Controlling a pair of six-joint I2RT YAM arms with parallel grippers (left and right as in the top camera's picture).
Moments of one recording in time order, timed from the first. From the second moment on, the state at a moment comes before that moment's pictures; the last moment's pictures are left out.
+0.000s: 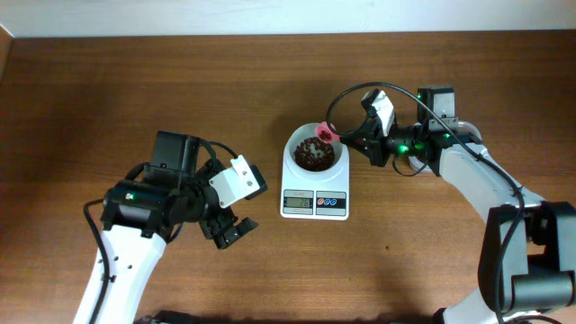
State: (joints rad) left arm -0.19 1.17 1.10 -1.11 0.44 0.81; right arm 0.08 1.77 1.07 -0.19 -0.99 -0.38
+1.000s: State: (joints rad) left arm -0.19 1.17 1.10 -1.11 0.44 0.81; right arm 0.25 1.65 1.07 -0.23 -0.69 -0.44
